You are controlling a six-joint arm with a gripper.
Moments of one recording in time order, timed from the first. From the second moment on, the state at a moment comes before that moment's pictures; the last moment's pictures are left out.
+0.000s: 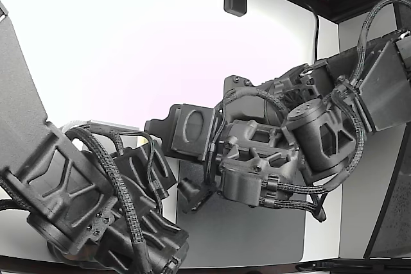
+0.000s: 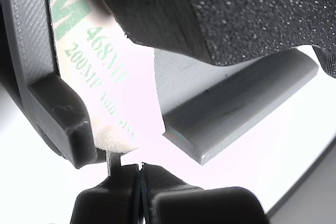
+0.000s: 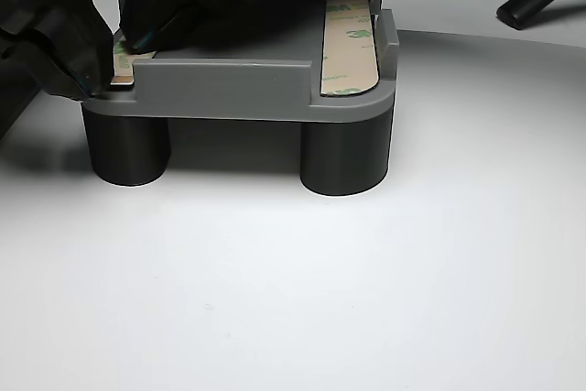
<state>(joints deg) 36.5 119.6 140.9 42.1 35.1 -58.1</state>
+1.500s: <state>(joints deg) 37.4 118.1 138.9 43.2 36.3 -58.6</state>
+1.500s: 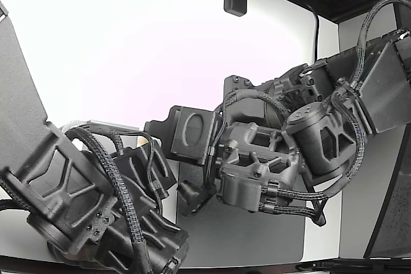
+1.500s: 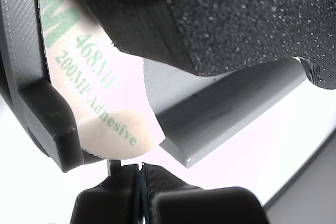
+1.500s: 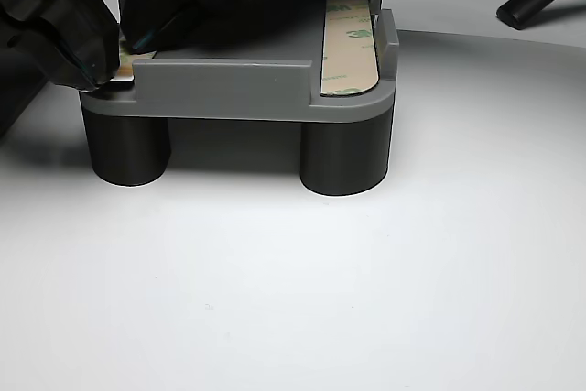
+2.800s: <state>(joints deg) 39.6 114.9 135.2 45.7 37.7 -58.0</state>
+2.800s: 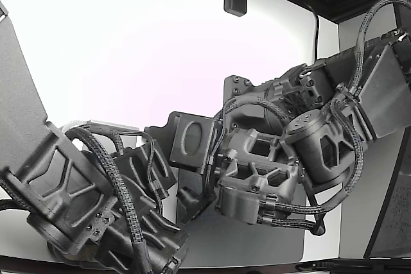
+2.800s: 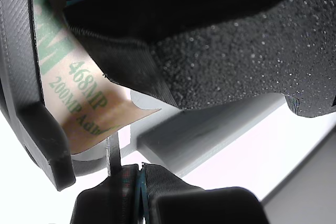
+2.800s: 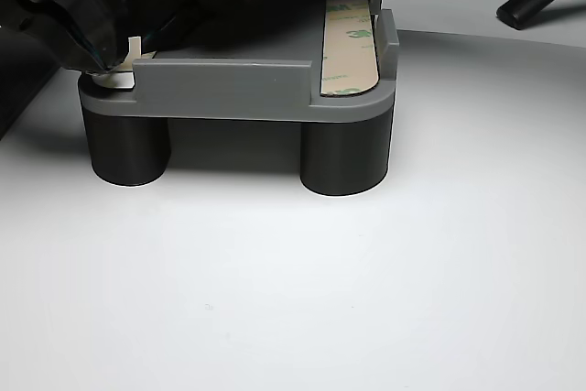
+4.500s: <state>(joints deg) 40.1 111.8 134.8 45.1 38.8 -56.6</state>
